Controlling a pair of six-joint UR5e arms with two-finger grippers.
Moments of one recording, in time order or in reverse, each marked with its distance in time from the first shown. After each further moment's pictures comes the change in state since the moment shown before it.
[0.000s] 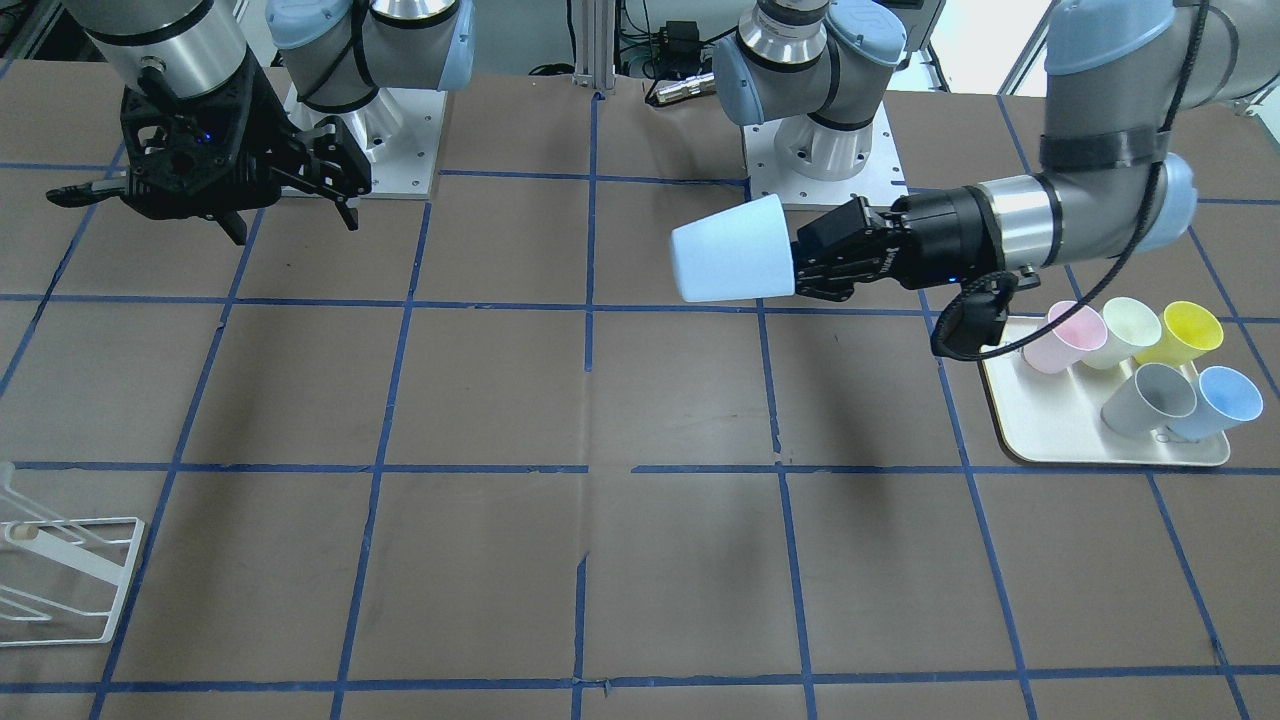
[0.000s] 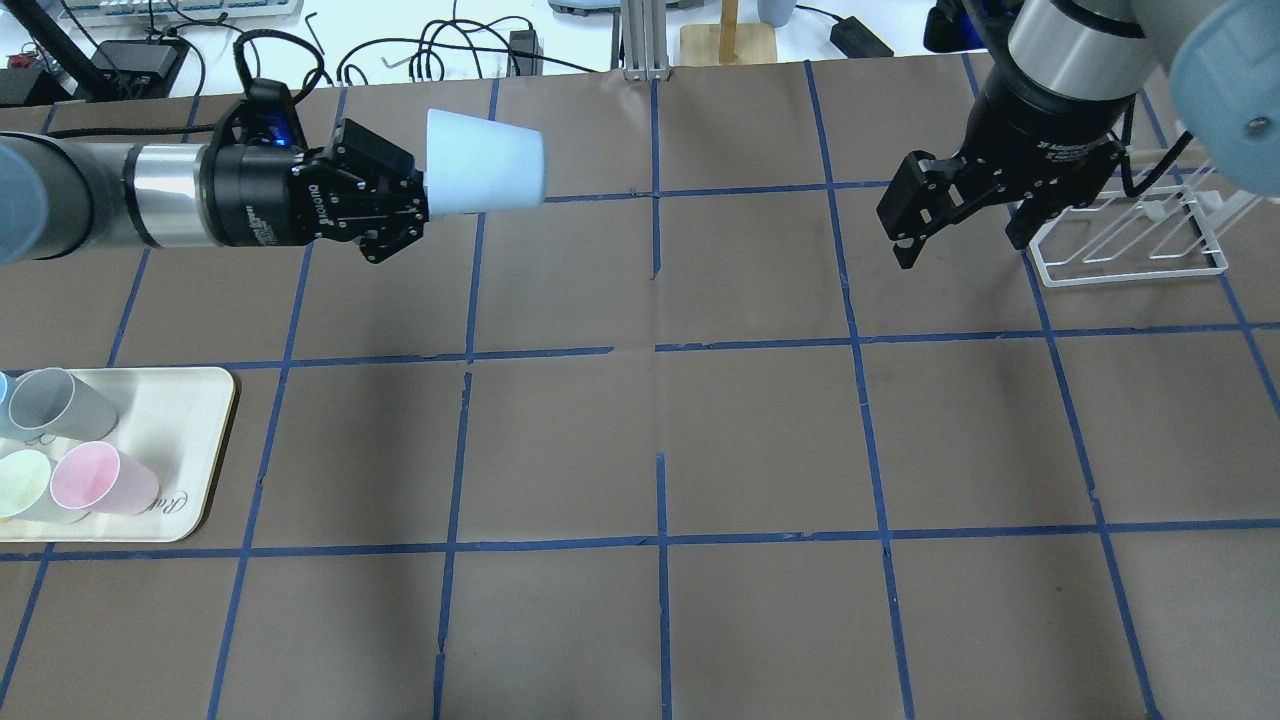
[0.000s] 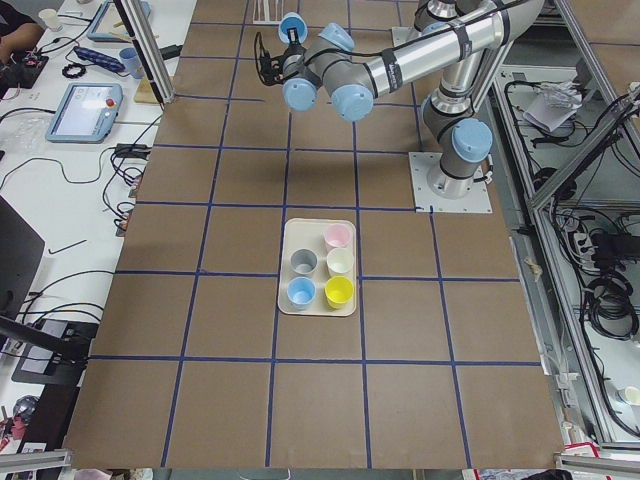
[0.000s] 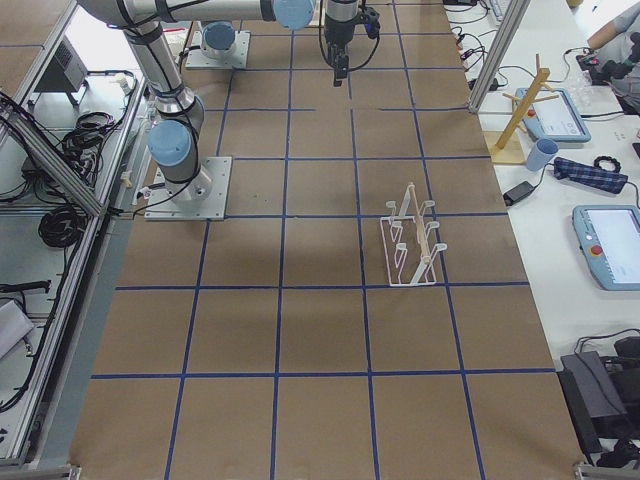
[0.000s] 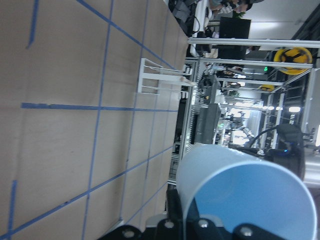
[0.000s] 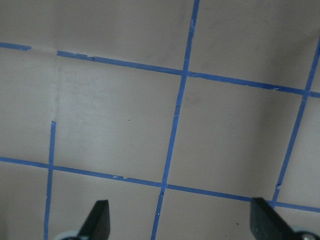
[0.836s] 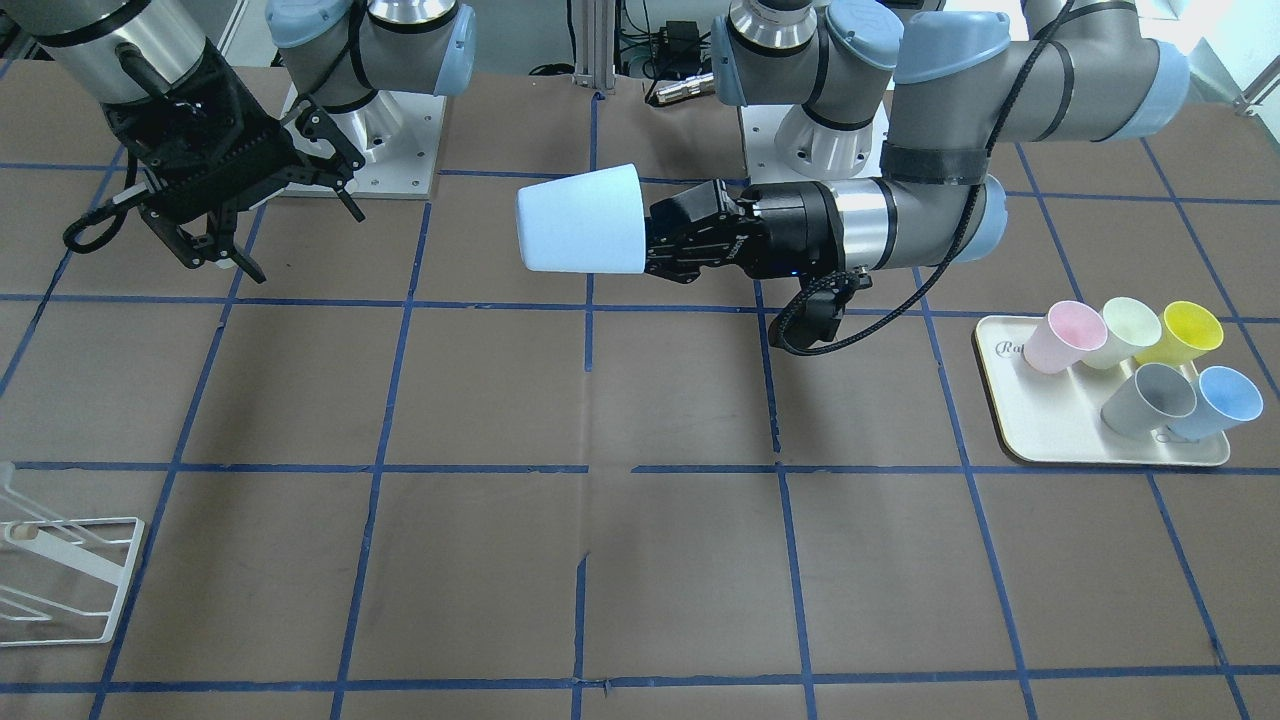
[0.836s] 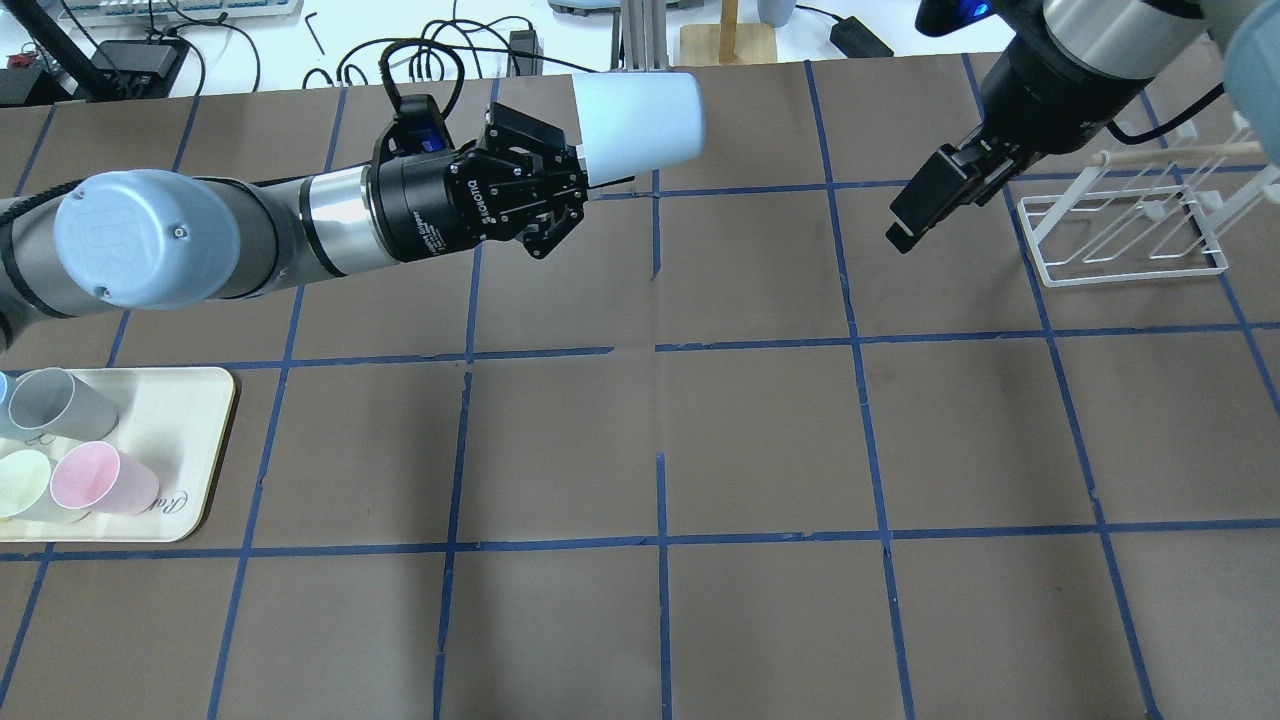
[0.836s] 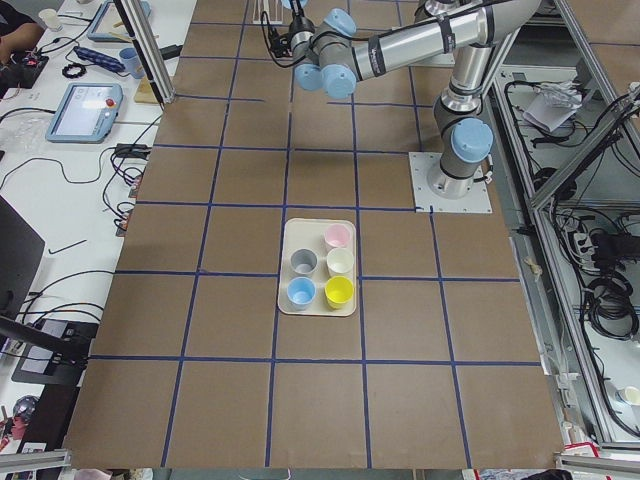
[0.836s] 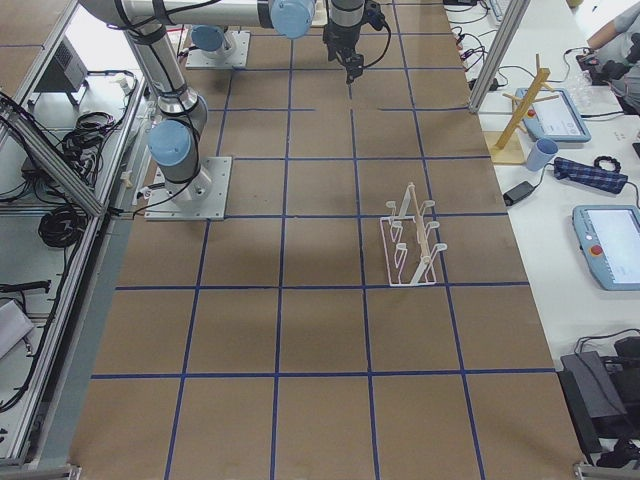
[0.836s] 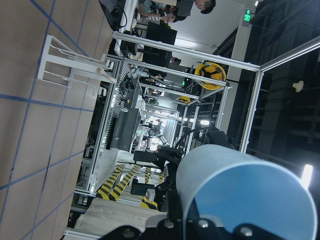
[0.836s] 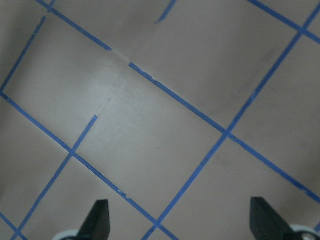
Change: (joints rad) left arm -0.214 -0.018 -0.060 -0.020 -0.347 0.009; right arm -0.066 -0.001 0.002 -0.060 0.247 -0.556
